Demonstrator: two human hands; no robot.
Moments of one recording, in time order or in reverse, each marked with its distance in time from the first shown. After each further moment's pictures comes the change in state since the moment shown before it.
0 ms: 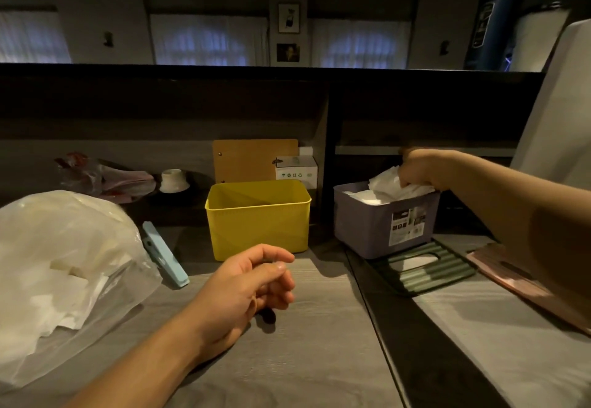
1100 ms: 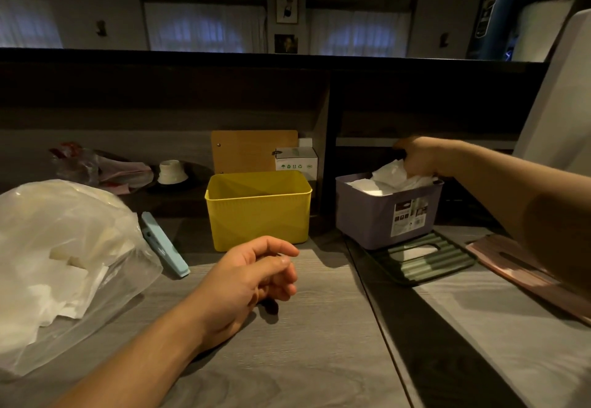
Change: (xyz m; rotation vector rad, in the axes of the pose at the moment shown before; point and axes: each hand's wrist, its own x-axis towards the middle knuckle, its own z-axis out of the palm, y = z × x) left_hand -0.005 0.004 0.002 0.030 -0.033 -0.019; right_hand 0.012 0.009 0.002 -0.036 0.087 -0.115
